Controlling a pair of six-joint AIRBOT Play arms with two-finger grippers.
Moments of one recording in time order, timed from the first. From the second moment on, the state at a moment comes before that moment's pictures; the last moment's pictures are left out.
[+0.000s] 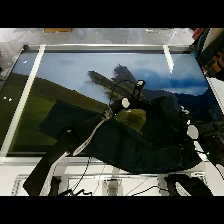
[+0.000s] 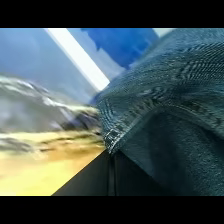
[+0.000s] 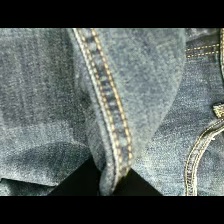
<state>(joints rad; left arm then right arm) -0.78 -2.23 2.03 0.73 -0.51 -1.14 0.12 -0.80 0.62 -1.62 1.29 2.00</state>
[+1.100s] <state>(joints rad) -0.42 -1.74 2.03 1.86 -0.61 -0.90 0.12 -0.80 0.85 -1.68 0.84 2.00</state>
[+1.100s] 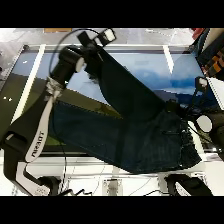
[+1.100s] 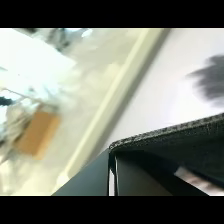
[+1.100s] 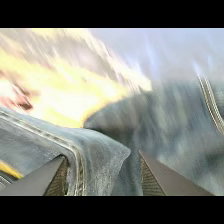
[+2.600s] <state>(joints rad) -0.03 -1.71 1.74 1.88 -0.97 -0.74 -0.65 -1.59 0.99 -0.95 1.16 1.18</state>
